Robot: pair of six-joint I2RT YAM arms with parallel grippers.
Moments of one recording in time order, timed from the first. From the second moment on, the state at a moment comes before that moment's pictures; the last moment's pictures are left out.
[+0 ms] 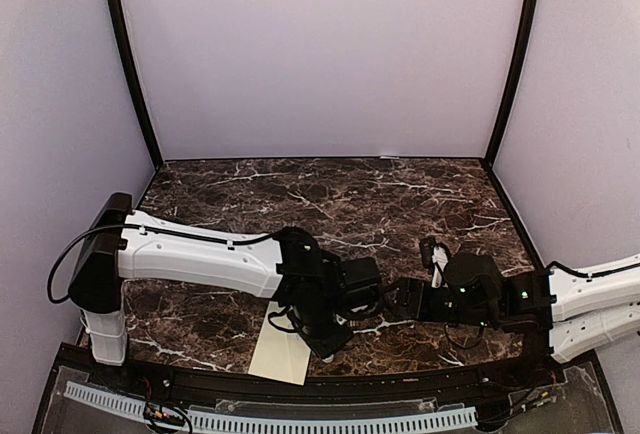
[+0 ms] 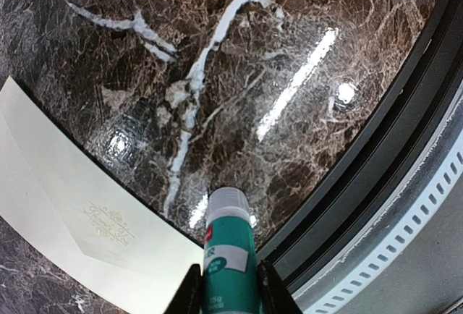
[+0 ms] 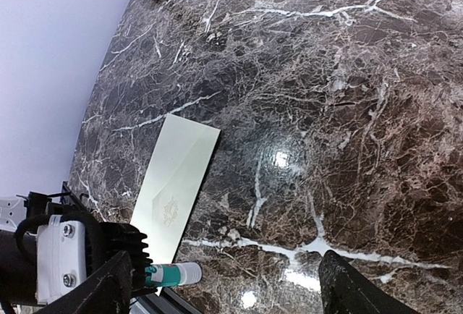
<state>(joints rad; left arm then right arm) -1.35 1.99 1.58 -1.03 0.00 -0.43 1.22 0.98 0.43 -0.05 0.27 1.02</state>
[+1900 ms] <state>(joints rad) -1.36 2.15 1.74 -1.13 -0.12 -0.38 1.21 0.91 0.43 -0.16 0.30 1.03</state>
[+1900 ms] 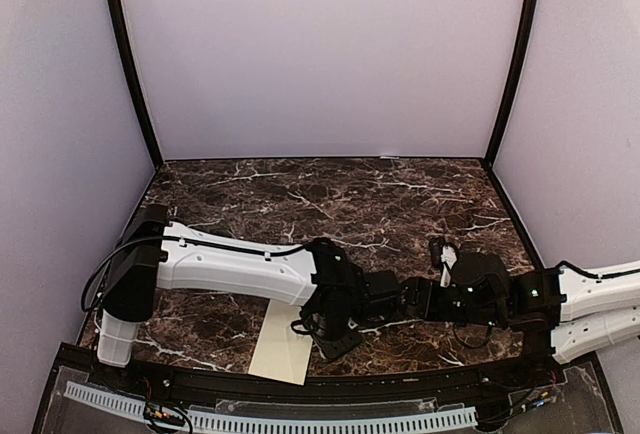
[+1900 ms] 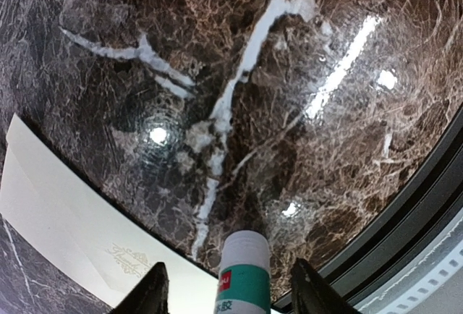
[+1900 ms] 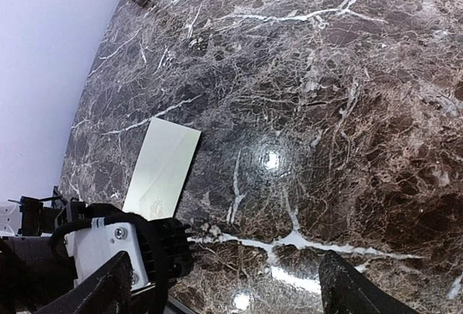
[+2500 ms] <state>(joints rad) -1.32 1.98 1.74 -1.07 -0.05 -0.40 1.20 0.83 0.50 -0.15 0.33 1.02</state>
